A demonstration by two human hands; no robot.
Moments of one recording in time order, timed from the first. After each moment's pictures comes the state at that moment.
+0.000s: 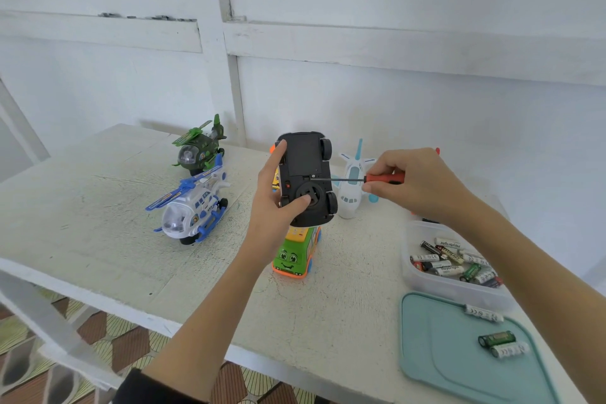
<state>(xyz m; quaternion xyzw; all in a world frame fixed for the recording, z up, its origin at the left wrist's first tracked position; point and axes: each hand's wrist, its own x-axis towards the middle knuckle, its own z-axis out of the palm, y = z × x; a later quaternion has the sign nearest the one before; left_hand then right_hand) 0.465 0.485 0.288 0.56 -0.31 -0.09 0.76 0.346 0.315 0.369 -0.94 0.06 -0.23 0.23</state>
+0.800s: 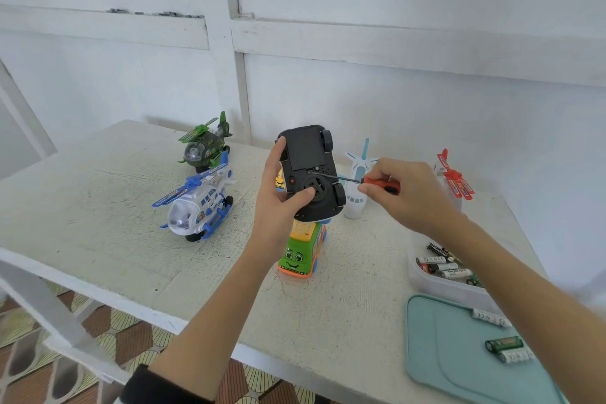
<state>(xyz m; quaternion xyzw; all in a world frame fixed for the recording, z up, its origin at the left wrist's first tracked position) 0.466 0.484 0.292 0.50 -0.29 -0.12 0.81 0.362 0.317 0.340 -0.93 0.02 -0.30 0.21</state>
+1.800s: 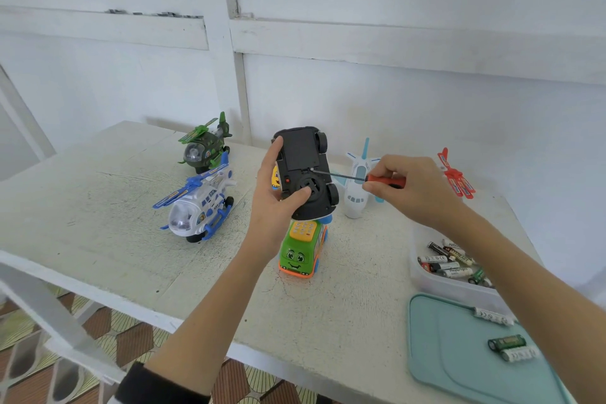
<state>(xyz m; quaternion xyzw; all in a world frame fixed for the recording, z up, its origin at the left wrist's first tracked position) 0.472 0.489 0.293 0.54 -0.29 -0.10 0.78 0.364 0.311 0.343 -0.92 0.05 -0.27 0.27</state>
